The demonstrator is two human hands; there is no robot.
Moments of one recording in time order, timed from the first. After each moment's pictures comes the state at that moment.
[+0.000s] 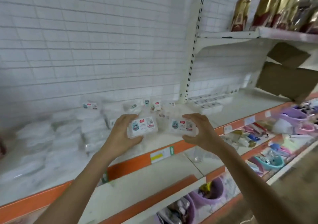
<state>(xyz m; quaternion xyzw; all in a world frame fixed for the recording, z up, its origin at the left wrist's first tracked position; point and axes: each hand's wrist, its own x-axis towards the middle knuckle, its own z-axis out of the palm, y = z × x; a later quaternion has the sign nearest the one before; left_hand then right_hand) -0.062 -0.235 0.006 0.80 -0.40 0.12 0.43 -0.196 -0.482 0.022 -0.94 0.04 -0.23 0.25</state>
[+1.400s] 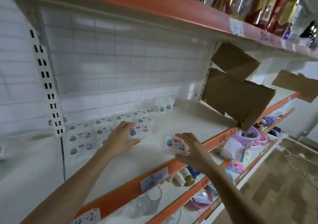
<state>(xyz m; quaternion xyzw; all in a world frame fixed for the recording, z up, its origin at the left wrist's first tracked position) 0.020 -0.852 -0.036 0.88 -0.40 0.03 0.27 -0.180 -1.034 -0.015 -0.95 0.15 -0.15 0.23</state>
